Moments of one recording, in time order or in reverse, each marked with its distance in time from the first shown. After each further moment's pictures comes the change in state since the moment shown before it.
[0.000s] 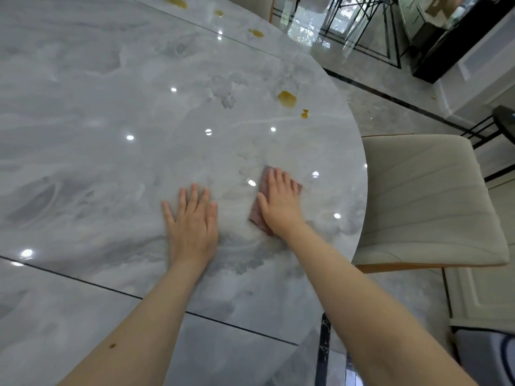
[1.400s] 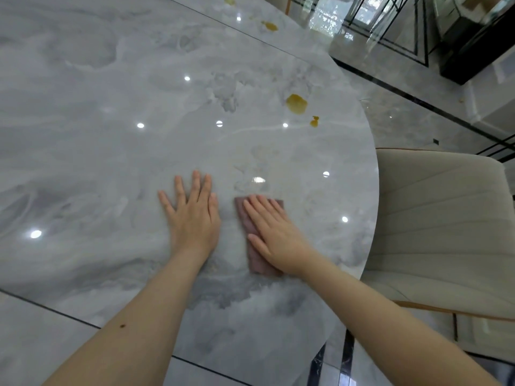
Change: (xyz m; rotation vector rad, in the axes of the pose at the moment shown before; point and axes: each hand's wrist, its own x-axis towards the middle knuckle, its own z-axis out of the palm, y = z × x) left_hand 0.061 0.031 0.018 0.113 0.018 -0.070; right_hand 0.000 0.034 -0.006 0.033 -0.065 -0.601
